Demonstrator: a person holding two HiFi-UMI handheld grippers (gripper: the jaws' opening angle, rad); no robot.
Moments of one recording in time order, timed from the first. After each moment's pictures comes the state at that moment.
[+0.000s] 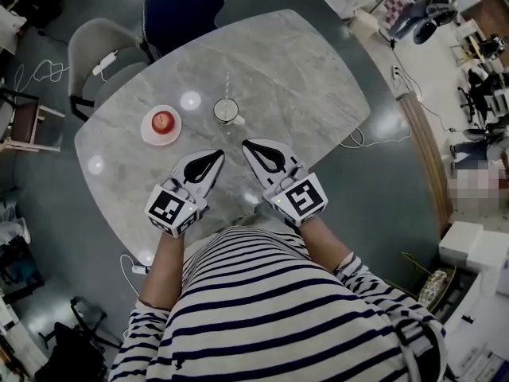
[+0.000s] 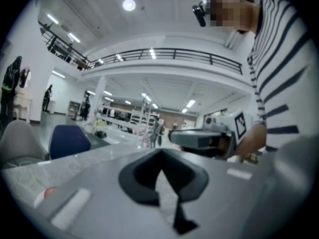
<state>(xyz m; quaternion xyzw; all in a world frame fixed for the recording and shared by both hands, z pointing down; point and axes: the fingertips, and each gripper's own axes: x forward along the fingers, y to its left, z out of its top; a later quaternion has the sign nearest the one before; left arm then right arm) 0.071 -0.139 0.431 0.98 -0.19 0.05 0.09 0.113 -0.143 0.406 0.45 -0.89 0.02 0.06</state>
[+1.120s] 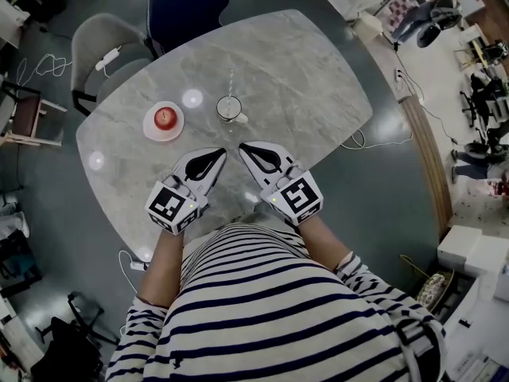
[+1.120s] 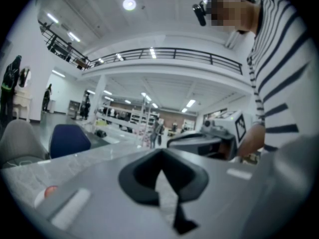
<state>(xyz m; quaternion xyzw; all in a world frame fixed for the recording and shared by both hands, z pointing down) 0.068 -0.137 0.431 0.98 -0.19 0.05 0.10 0.098 -0.139 0.427 0.42 -0.90 0.05 0.11</state>
